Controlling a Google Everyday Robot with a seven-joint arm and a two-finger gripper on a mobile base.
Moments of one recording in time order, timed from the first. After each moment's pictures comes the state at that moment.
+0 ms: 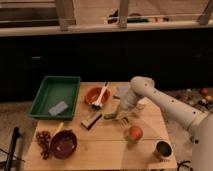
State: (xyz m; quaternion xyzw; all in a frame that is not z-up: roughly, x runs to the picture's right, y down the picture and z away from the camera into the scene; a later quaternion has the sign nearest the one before) arm 0.086 0.155 0.848 -0.39 -0.23 0.05 0.89
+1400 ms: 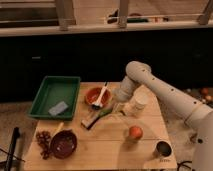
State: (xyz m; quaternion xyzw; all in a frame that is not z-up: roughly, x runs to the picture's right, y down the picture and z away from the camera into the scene) arm 0.045 0.118 0.763 -0.40 -0.31 -0.09 0.86
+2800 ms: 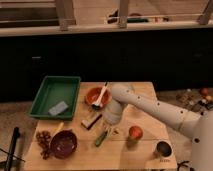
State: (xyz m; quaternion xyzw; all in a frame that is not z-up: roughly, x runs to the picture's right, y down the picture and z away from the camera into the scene) arm 0.006 0.245 0.768 -0.41 -0.37 -0.28 0.79
